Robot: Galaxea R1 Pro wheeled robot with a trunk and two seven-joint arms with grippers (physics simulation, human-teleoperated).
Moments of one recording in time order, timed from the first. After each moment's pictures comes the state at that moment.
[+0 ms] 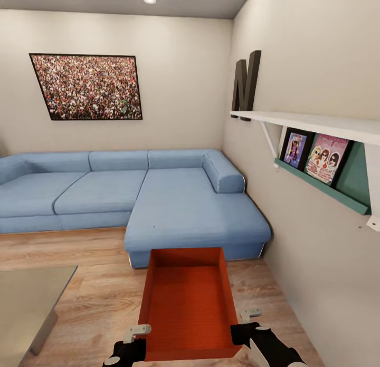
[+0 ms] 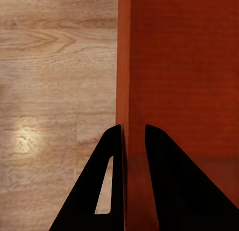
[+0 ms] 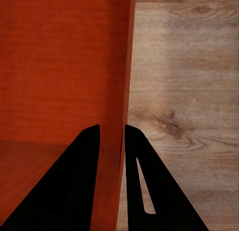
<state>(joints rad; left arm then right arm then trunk) -0.45 -0.05 -0.20 -0.20 0.24 -0.12 0.08 -0.51 0.06 0.01 -0.32 0.06 0.19 0.05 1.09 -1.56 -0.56</state>
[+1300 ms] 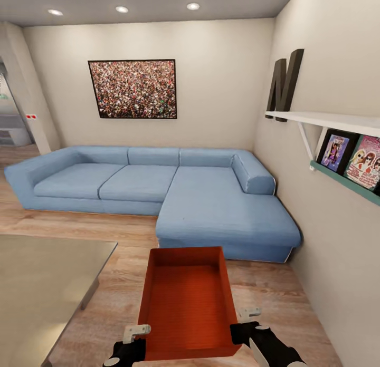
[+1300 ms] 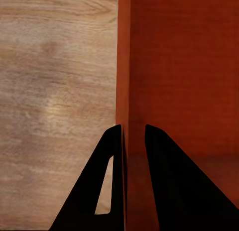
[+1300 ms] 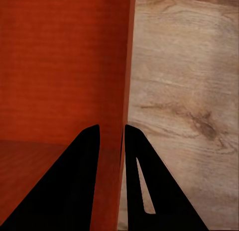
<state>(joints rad) -0.45 -0.05 -0.21 -0.20 0.25 -0.14 0.08 -0.51 0.06 0.02 -0.33 0.06 0.19 0.05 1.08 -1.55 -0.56</state>
